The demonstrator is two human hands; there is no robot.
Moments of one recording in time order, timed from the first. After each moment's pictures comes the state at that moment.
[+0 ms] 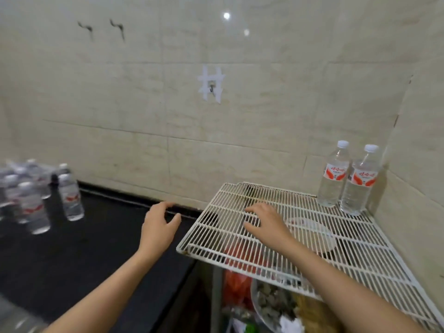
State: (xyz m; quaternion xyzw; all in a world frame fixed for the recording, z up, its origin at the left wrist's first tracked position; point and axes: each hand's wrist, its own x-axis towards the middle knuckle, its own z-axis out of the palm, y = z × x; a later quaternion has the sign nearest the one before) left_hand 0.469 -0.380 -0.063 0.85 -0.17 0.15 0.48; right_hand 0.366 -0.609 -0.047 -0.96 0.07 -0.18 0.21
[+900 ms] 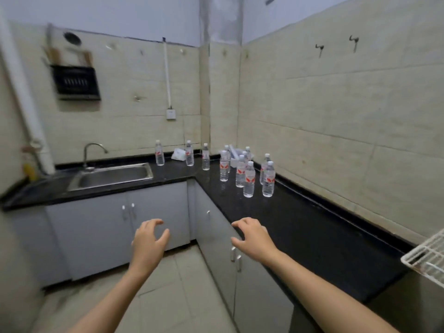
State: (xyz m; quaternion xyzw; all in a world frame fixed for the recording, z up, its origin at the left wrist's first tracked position) left_hand 0.286 0.073 -0.095 0.84 0.22 0.31 0.38; right_hand 0.391 -0.151 -0.089 -0.93 -0.29 -0.04 0.22
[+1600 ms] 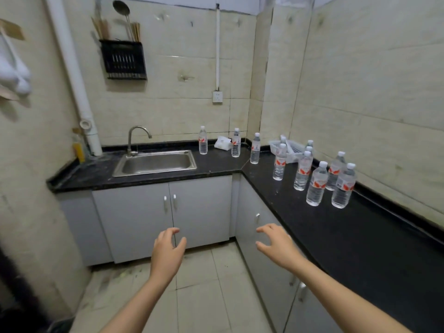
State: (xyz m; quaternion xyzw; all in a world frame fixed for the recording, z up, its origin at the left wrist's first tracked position) left_hand 0.366 0.267 -0.165 0.81 0.31 0.28 0.41; right_hand 0.510 0.048 -0.144 -0.92 -0.32 0.03 0.22
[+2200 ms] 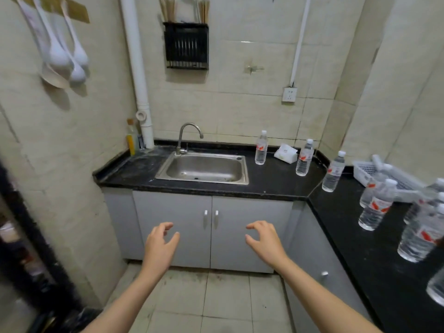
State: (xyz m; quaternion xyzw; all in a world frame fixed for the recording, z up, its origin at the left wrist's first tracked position) left_hand 0.502 0.483 -0.171 0.75 0.43 0.35 0.37; right_hand 0.700 0.329 -0.160 -0.85 -0.43 0.08 0.30
